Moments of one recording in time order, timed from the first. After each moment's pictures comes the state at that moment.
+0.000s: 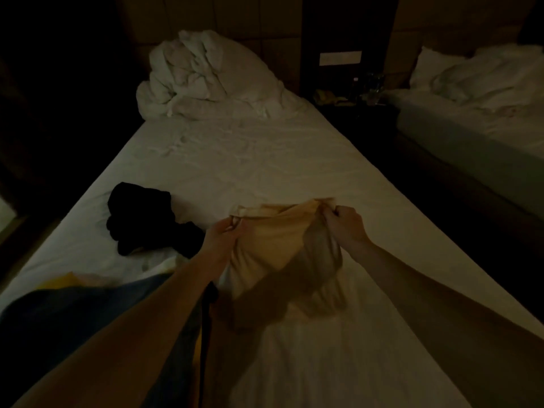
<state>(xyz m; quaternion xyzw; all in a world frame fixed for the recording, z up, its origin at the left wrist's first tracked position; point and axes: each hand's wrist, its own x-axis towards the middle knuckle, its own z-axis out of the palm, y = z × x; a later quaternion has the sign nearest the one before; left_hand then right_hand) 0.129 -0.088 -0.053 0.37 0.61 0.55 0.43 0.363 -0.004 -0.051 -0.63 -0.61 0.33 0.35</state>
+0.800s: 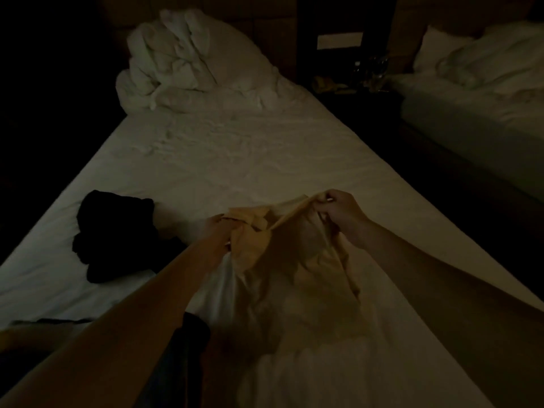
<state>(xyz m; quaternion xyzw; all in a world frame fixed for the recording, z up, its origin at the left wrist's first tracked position) 0.091 0.035 -0.088 0.33 0.66 0.47 0.48 0.332 0.103 -0.072 -0.56 -0.57 0.47 0.37</state>
